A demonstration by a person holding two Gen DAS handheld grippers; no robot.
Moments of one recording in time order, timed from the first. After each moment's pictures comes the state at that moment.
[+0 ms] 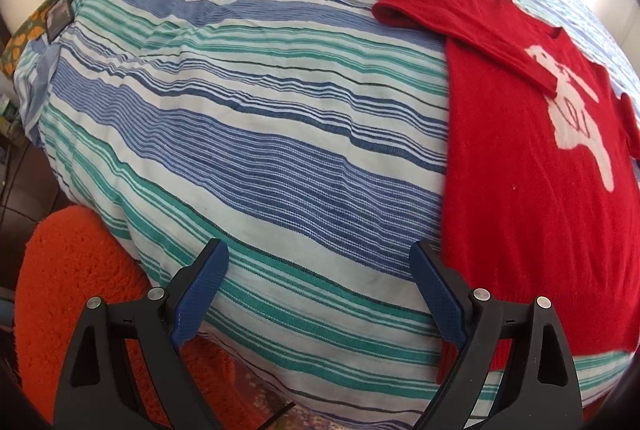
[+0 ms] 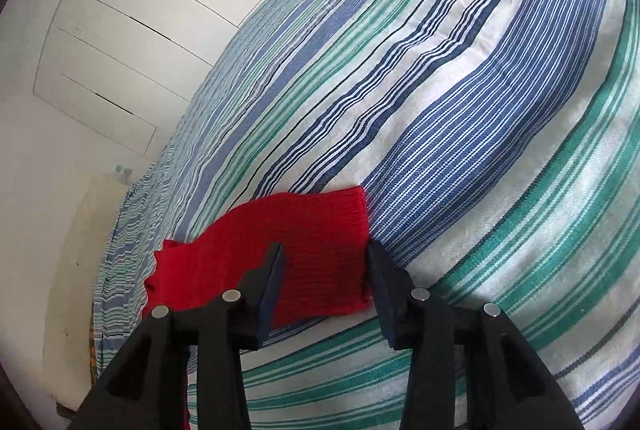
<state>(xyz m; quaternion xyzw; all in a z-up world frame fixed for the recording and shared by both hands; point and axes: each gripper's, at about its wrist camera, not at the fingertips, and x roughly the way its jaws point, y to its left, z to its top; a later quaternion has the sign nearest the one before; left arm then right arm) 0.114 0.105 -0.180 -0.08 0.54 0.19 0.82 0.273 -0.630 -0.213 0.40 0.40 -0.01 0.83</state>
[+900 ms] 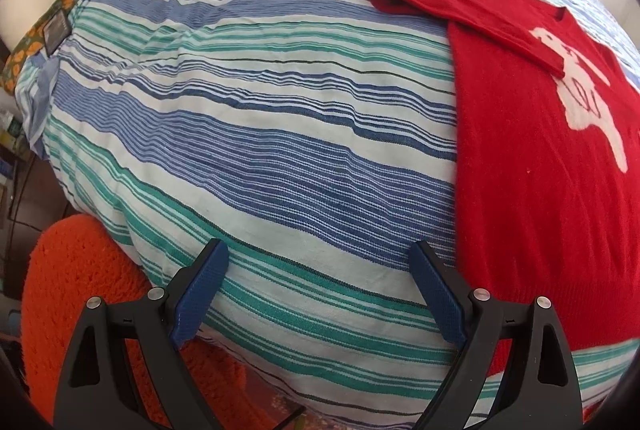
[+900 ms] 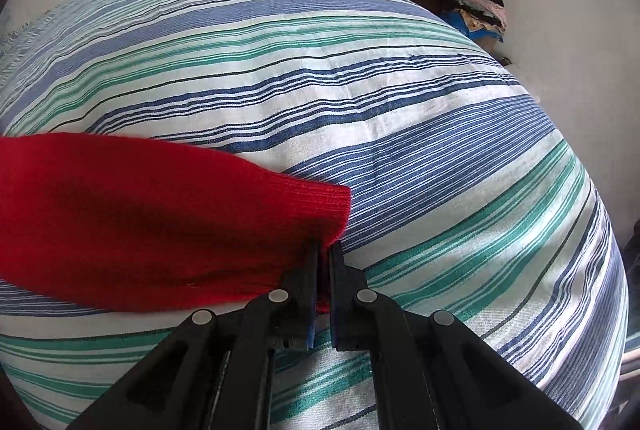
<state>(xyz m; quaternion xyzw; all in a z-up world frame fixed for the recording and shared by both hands) 0.114 0.101 -0.187 -0.05 0.55 0.19 0.81 0.289 -0.626 -0.208 0.05 0.50 -0.22 0.84</state>
